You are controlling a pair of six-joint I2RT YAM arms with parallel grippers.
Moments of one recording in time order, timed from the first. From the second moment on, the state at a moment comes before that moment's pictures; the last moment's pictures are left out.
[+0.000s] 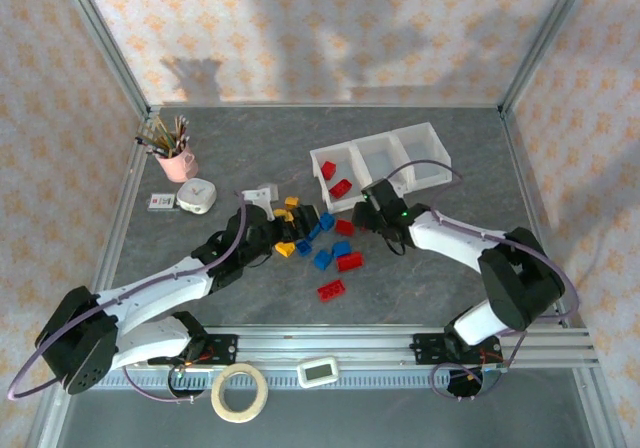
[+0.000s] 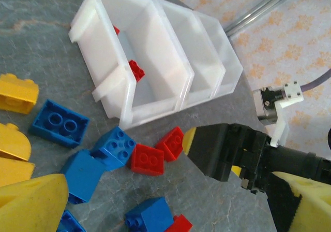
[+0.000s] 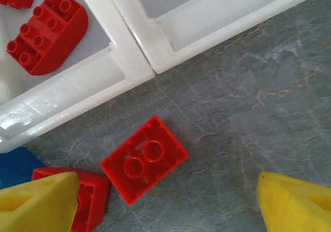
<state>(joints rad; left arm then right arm) -0.68 1.12 0.53 0.20 -0.06 -0.85 0.61 1.51 0.83 -0.31 0.22 0.72</state>
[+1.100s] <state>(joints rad) -0.69 1.15 0.52 0.23 -0.09 -0.87 0.61 1.63 0.79 -0.23 0.33 0.80</state>
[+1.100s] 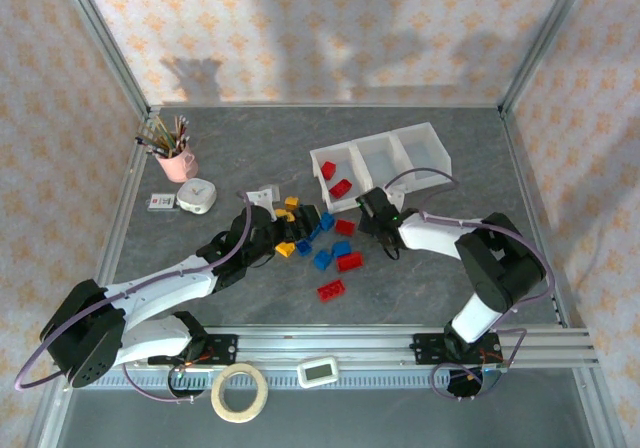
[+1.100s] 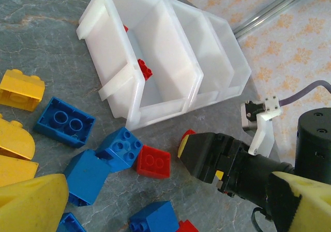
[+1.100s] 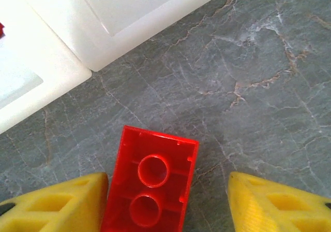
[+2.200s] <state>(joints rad) -0.64 1.08 0.54 0.16 -0.11 -0.81 0.61 1.55 0.99 -0.29 0.31 0.67</state>
